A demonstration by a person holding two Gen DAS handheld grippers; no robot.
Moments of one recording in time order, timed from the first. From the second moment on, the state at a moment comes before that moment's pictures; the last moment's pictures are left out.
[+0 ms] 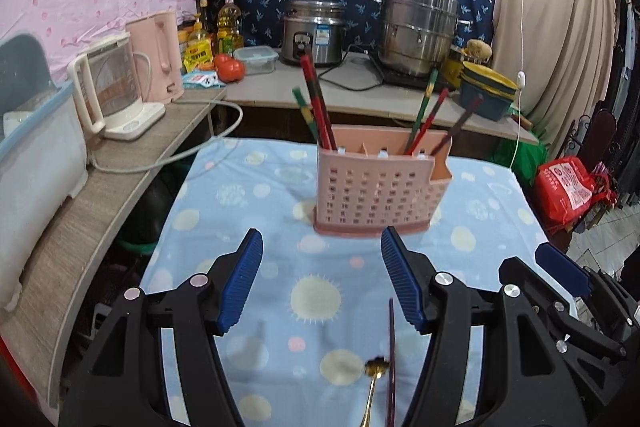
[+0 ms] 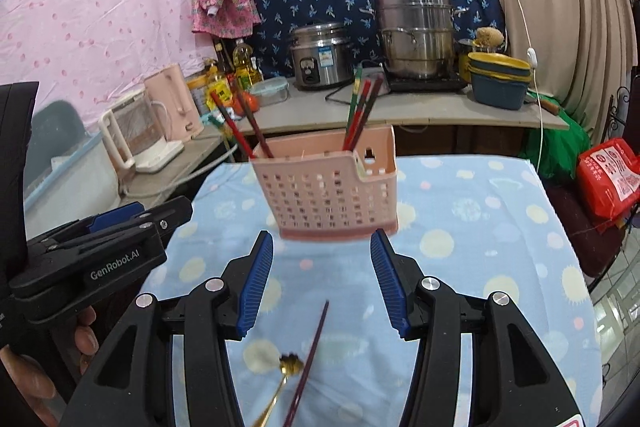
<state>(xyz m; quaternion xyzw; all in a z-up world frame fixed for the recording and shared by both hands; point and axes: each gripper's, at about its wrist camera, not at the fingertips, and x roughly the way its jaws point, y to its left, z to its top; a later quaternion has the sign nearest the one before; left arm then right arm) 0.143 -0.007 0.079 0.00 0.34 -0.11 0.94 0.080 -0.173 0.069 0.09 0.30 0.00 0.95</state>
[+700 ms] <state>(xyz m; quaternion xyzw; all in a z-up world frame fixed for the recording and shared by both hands) 0.073 0.019 -0.037 0.01 0.46 -0.08 0.88 0.002 -0.133 -0.047 0.08 0.44 0.03 0.89</state>
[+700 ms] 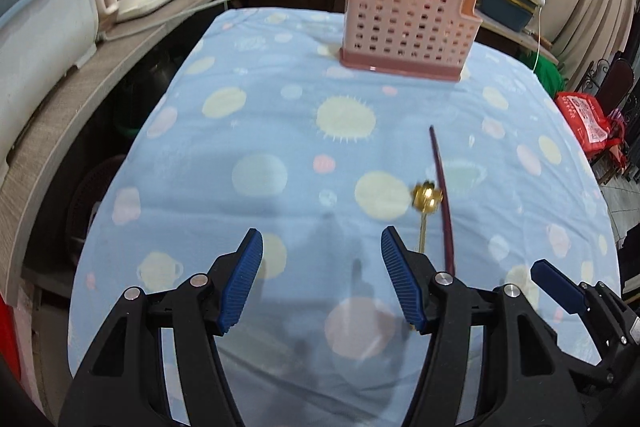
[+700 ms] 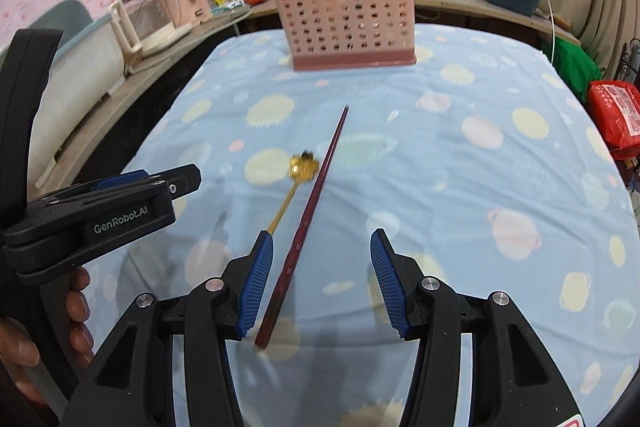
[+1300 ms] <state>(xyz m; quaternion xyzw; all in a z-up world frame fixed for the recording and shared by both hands) 0.054 0.035 -0.065 0.02 0.49 -0.07 0.87 -0.003 -0.106 -0.077 0.05 0.48 0.04 0.88</state>
